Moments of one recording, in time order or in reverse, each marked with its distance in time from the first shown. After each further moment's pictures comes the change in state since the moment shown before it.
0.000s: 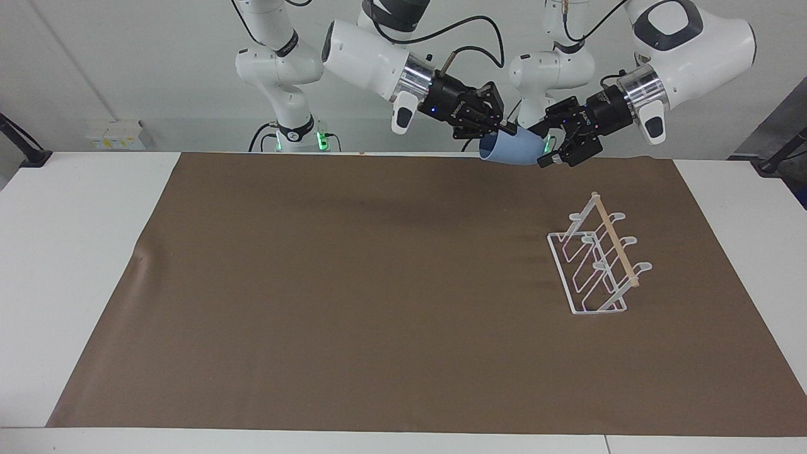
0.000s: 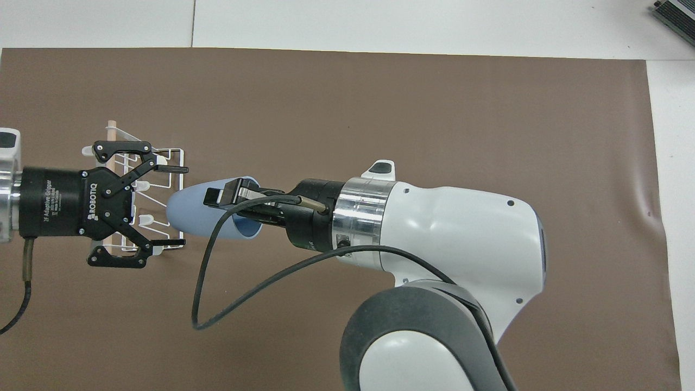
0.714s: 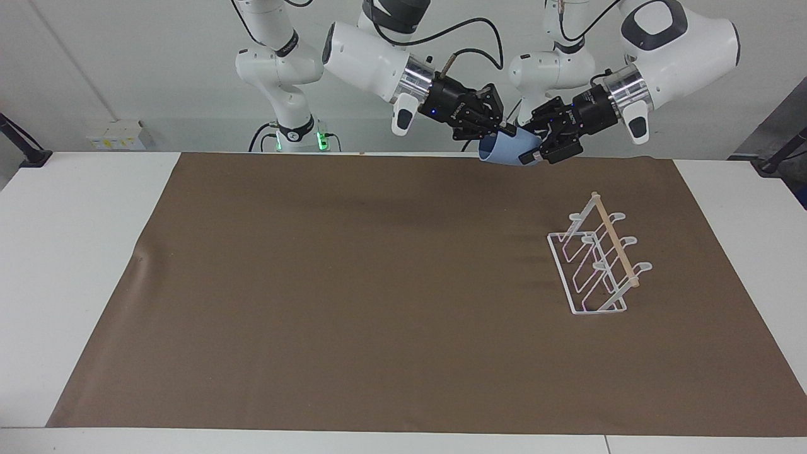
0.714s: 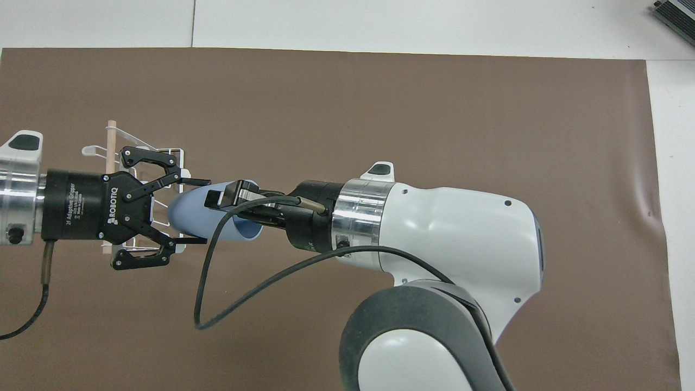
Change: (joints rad) left arm -0.011 0.000 -0.031 0.001 0.006 0.012 -0.030; right arm 0.000 0.000 0.001 -0.006 0.000 -0.005 0.007
